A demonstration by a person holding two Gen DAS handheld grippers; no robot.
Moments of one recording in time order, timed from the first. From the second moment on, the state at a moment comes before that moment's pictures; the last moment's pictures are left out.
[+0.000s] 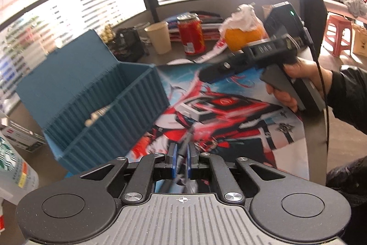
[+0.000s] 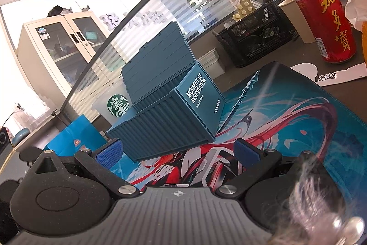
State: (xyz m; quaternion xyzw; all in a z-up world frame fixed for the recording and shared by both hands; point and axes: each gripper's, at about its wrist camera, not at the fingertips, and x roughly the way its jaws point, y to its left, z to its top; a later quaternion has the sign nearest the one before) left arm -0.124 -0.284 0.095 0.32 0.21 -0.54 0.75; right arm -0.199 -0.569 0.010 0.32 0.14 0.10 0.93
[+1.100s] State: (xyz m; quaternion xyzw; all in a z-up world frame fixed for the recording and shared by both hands) left arm -0.111 -0.279 0.022 0.25 0.31 -0.55 0.74; right arm -0.201 -0.569 0.013 0.32 0.14 0.10 0.93
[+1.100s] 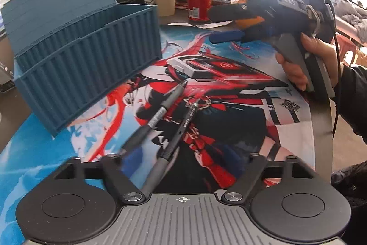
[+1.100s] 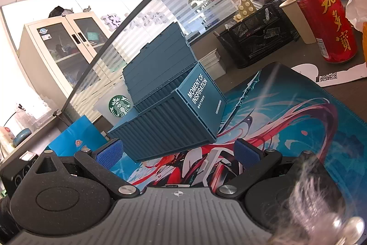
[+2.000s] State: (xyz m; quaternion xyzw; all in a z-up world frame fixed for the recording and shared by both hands) left arm -0.124 -0.270 0.074 0.28 0.25 -0.55 0.75; right arm -0.200 -0.569 0.013 0.32 0.14 0.10 0.93
